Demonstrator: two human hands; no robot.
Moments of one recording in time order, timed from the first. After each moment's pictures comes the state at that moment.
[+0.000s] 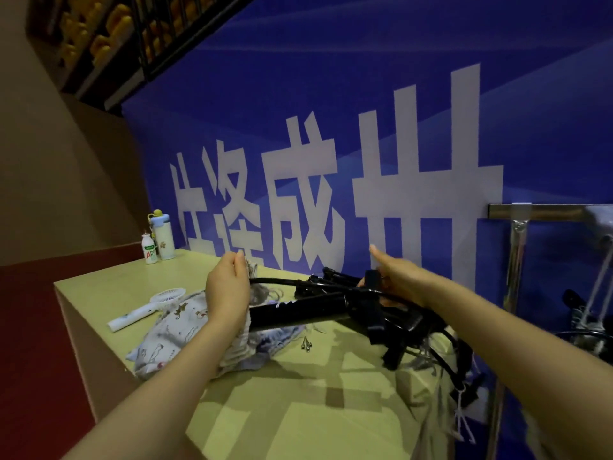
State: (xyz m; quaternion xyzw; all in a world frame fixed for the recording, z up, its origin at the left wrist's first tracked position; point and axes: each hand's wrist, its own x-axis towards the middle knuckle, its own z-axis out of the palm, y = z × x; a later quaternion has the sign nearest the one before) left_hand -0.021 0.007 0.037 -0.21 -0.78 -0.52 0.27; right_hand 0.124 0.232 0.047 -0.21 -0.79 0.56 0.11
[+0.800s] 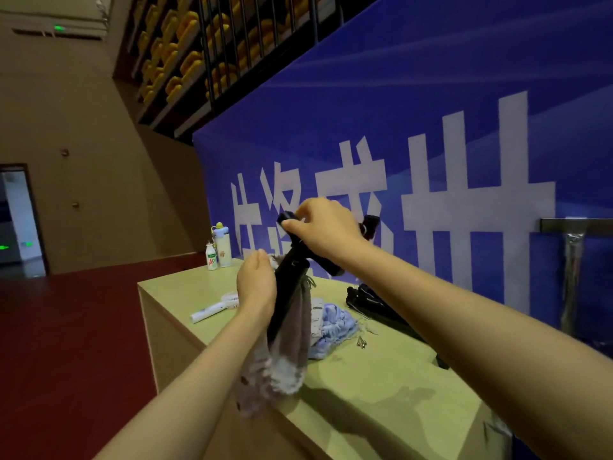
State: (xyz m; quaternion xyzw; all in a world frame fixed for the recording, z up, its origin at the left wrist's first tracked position) left_hand 0.032 -0.081 0.077 -0.14 -0.72 -0.64 0.22; right_hand 0.101 0.013 0.150 -0.03 -0.90 0.18 0.39
